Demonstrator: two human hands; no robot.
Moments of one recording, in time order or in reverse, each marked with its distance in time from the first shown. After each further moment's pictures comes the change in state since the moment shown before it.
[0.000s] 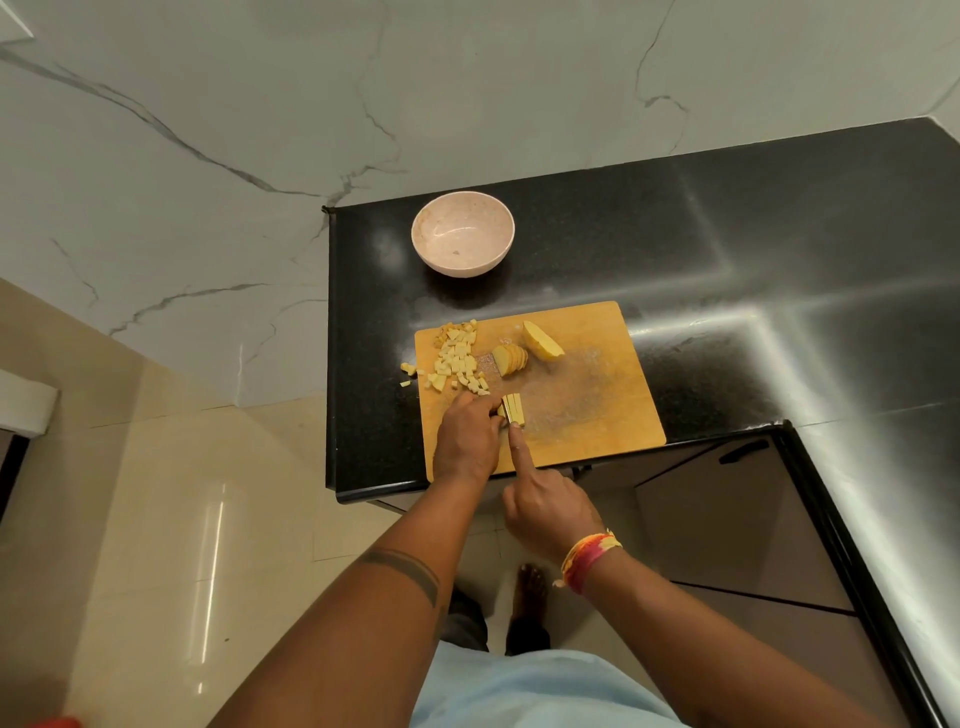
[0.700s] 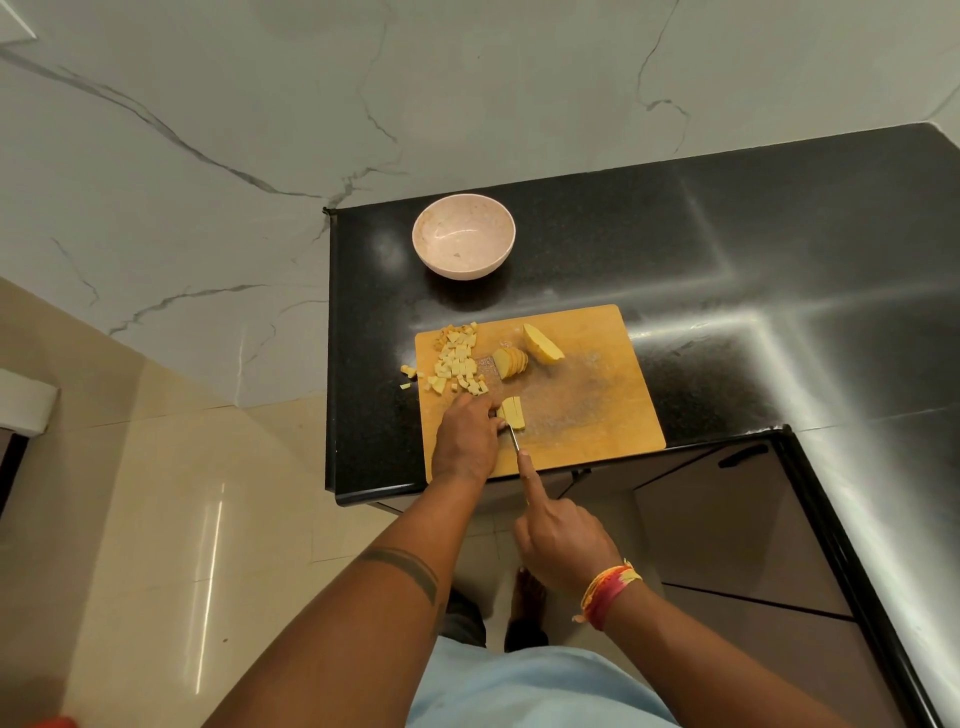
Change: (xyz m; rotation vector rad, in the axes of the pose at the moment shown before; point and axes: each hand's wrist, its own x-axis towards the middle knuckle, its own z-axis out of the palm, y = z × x) left_hand 0.005 0.000 -0.002 -0.043 -0.039 -0.030; right_hand -0.028 0.014 0.003 -0.011 -0.057 -0.012
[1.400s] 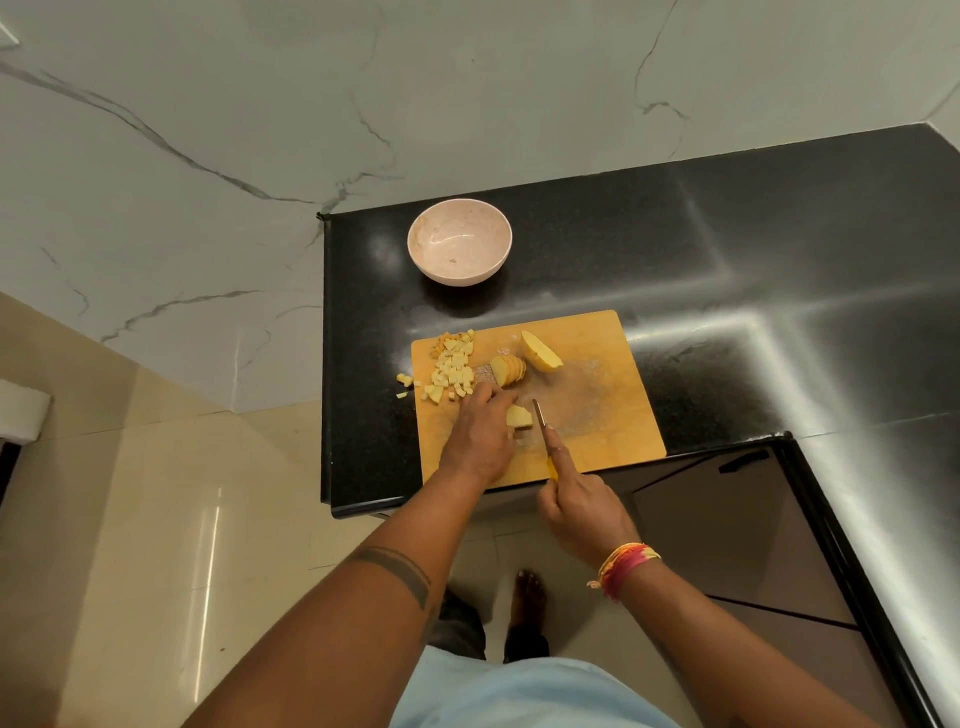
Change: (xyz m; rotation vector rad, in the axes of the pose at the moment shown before) left_hand 0.014 0.010 0.003 0.113 -0.144 0.188; right_hand 0.028 0.022 -0.023 0.112 0.142 0.072
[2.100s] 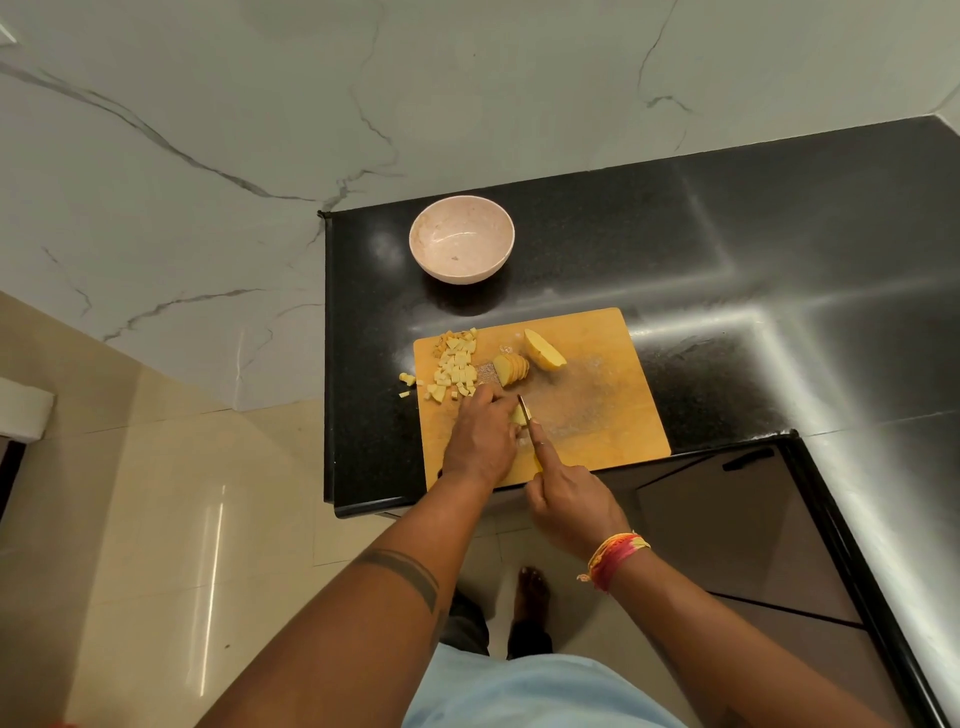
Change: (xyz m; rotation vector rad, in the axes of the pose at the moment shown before) left_hand 0.000 -0.004 0.006 0.035 0.058 -0.005; right_hand 0.011 -0.015 0.005 -0.051 -0.006 -0.063
